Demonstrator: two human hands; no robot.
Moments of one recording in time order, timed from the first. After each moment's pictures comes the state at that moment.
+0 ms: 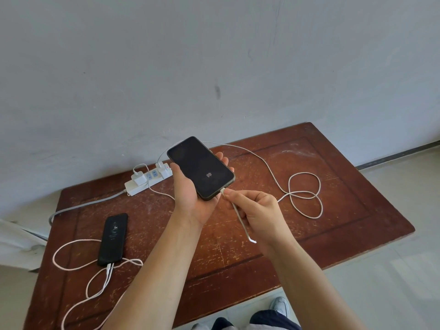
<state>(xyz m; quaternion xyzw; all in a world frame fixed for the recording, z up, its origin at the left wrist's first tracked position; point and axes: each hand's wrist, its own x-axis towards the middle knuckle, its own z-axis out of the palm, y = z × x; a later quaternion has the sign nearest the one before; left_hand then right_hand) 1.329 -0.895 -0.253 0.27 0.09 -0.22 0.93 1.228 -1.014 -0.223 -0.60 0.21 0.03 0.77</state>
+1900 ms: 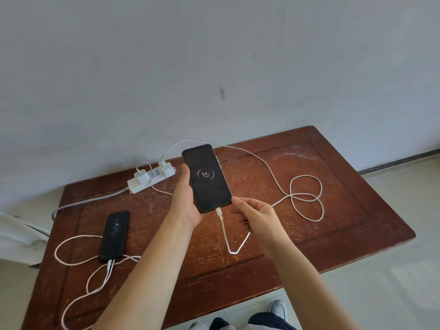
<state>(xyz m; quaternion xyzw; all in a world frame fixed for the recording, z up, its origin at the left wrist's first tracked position) 1.338 -0.874 -0.281 0.47 0.20 -0.21 0.84 1.233 -1.022 -0.278 -0.61 0.23 0.05 0.75</state>
